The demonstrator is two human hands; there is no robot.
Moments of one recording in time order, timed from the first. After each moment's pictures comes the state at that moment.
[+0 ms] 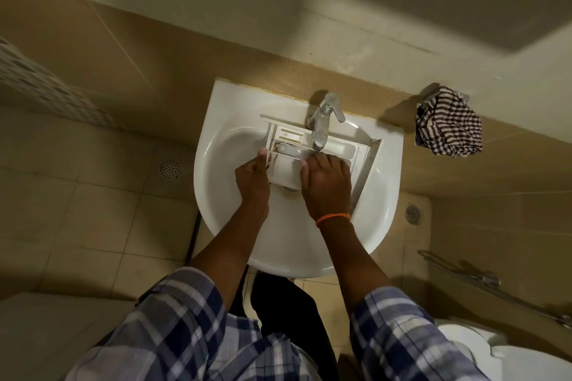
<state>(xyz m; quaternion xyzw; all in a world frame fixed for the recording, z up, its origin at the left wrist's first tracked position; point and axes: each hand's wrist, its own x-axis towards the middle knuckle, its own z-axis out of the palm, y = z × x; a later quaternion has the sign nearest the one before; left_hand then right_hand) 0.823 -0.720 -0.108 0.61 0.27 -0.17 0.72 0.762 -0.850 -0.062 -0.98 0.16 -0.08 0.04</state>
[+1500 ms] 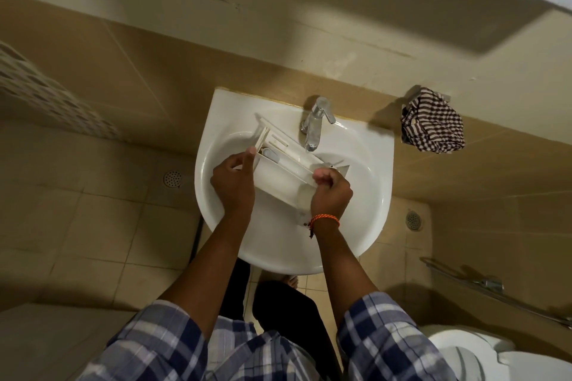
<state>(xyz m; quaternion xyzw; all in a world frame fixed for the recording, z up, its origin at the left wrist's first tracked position) 0.819 -0.685 -0.059 0.77 0.18 -0.05 0.61 0.743 -0.837 -0.065 -0.74 0.46 -0.21 0.44</state>
